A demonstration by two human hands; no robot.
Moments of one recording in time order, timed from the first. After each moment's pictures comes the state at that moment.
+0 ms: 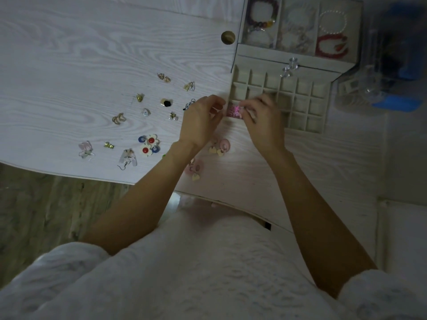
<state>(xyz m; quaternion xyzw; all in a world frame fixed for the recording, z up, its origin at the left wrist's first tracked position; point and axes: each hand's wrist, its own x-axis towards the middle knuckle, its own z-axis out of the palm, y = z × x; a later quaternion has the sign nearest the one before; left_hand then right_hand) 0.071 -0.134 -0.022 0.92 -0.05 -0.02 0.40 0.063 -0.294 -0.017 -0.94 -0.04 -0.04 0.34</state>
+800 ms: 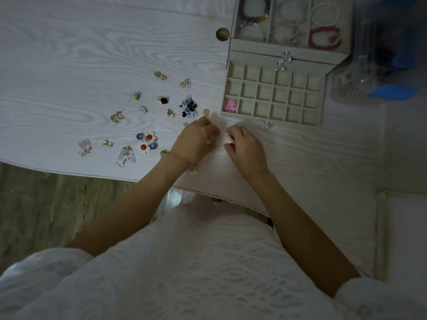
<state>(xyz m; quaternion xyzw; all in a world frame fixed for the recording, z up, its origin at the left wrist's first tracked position) 0.031 -0.122 -0.030 0.94 -0.18 -0.14 0.24 0.000 -0.276 -0.041 -0.96 -0.07 0.05 0.28</state>
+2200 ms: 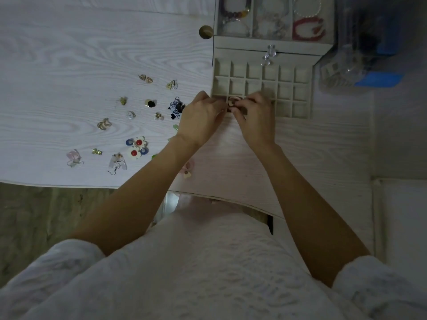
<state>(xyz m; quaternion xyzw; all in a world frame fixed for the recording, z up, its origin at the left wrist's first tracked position) 0.070 -0.158 -0.023 0.95 -0.23 0.04 0.22 0.054 -0.304 -0.033 -0.95 0.05 -0.01 0.30</state>
